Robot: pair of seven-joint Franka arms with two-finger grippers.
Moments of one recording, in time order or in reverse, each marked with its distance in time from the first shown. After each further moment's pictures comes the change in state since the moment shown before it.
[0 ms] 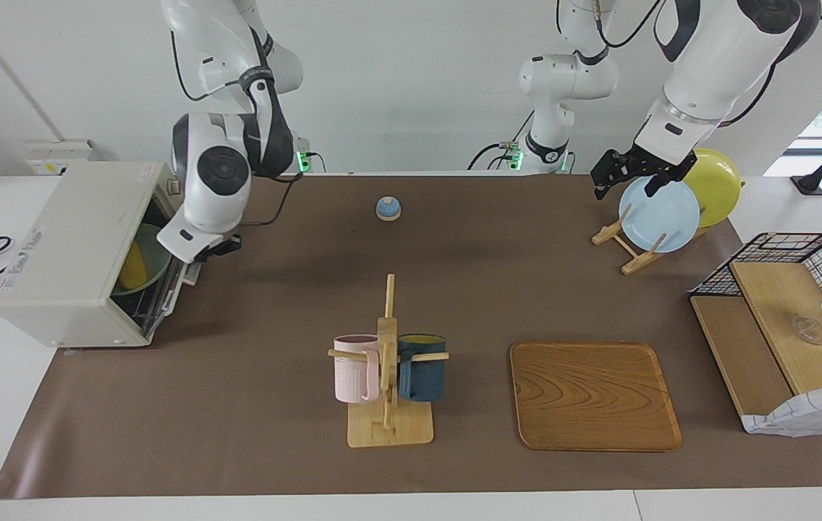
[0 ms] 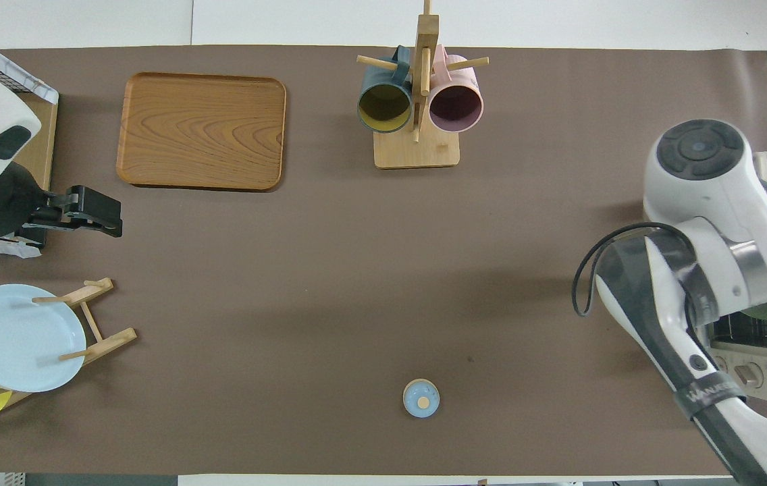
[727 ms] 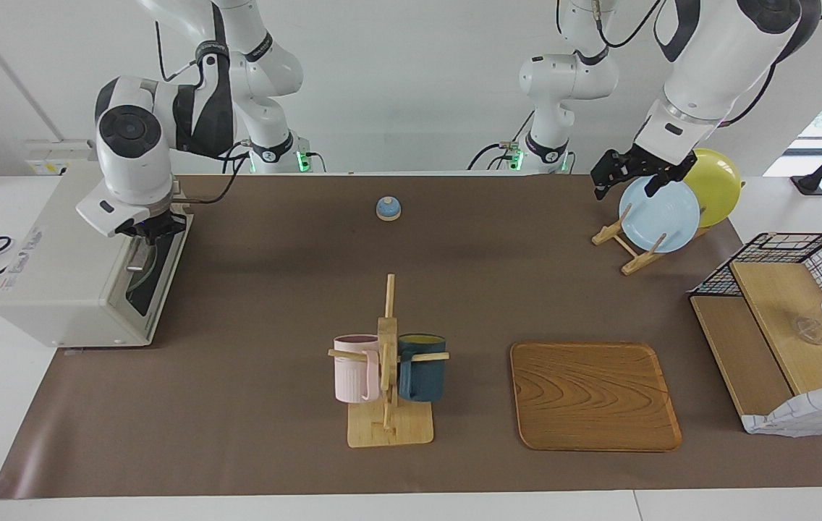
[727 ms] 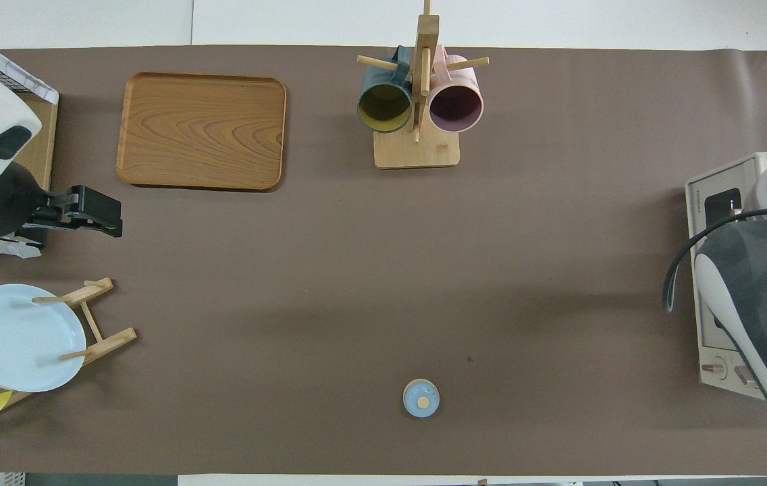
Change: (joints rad) left arm 0.000 0.000 0.000 0.000 0.000 0.000 0.000; right arm -0.102 -0.071 -0.022 0.176 0.186 -0.198 -0.083
